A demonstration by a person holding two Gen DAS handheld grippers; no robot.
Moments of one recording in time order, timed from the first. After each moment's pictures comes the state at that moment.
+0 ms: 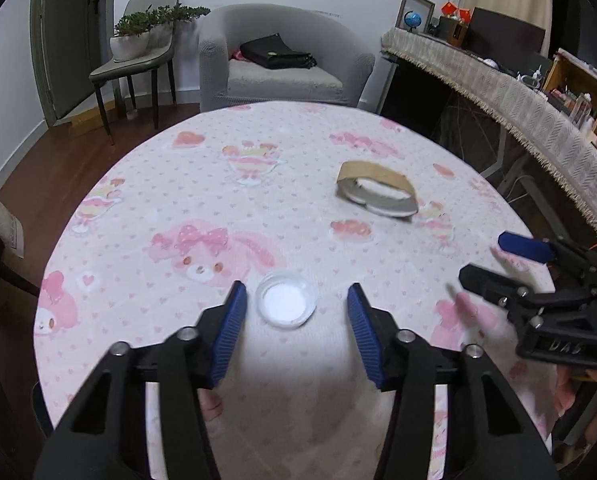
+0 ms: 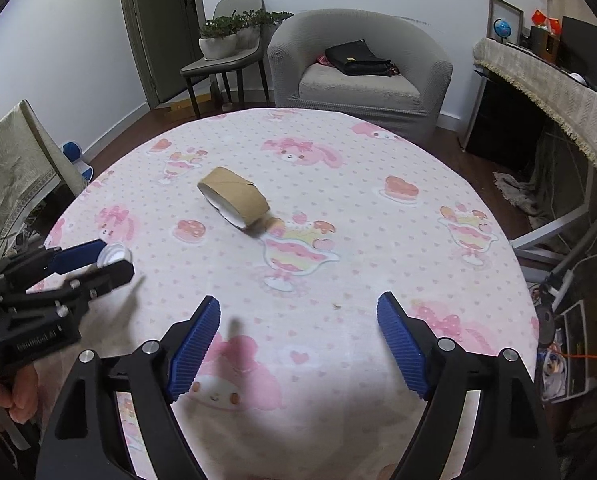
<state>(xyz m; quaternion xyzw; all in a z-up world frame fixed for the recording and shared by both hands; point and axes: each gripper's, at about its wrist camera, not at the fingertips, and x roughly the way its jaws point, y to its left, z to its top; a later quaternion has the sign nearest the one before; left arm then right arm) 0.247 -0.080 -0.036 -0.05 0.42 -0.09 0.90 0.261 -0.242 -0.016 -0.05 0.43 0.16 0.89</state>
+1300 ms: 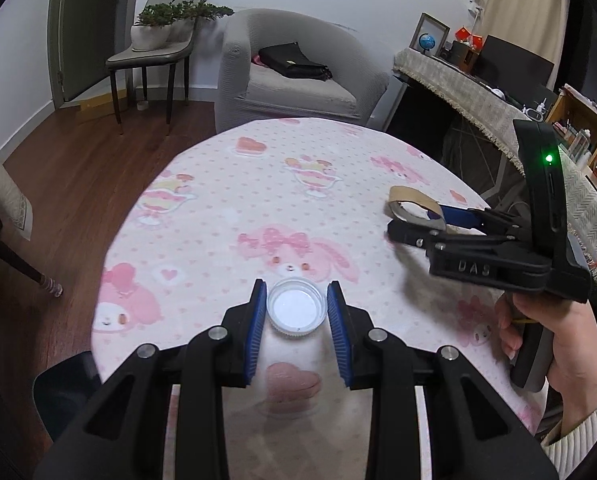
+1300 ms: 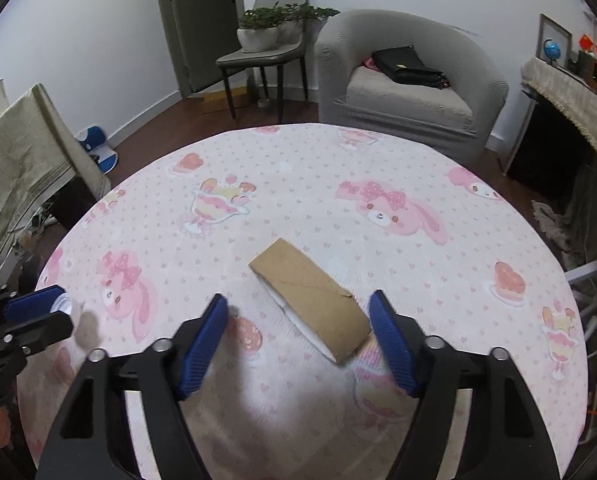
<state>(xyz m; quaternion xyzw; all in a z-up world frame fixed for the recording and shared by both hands) 0.229 -0.013 -0.020 -0.09 0.41 -0.08 0.90 0.325 -0.170 -0.026 -0.07 0.42 0.21 0.88</state>
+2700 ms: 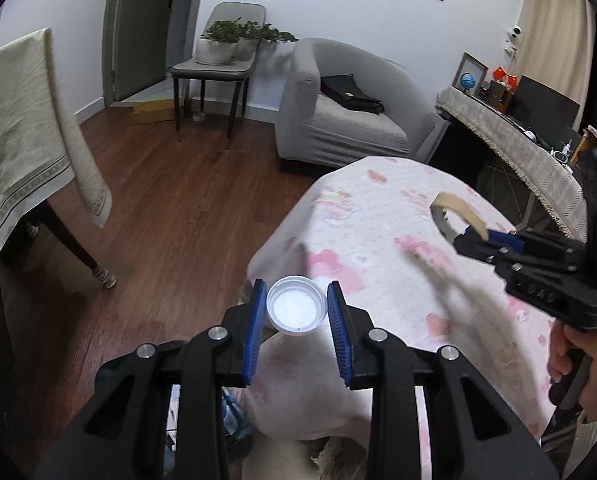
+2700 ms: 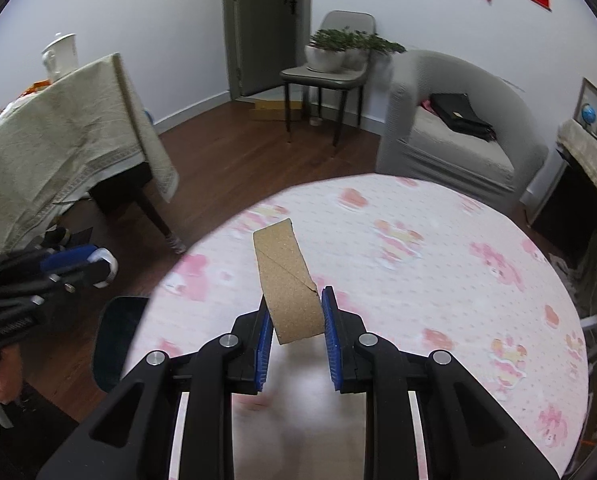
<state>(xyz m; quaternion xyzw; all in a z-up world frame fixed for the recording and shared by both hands) 0.162 0.115 -0.001 -0.11 0.38 -0.01 0.92 0.240 -0.047 0.025 -0.13 0.38 0.28 0.87</state>
